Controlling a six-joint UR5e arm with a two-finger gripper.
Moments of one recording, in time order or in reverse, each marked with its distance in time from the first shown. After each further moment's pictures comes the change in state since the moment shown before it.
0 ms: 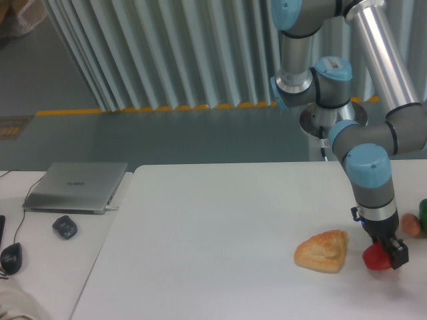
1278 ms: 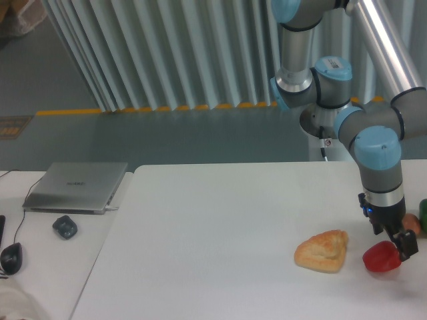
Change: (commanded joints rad) arm 0.017 0.020 -0.034 0.005 -0.029 -0.003
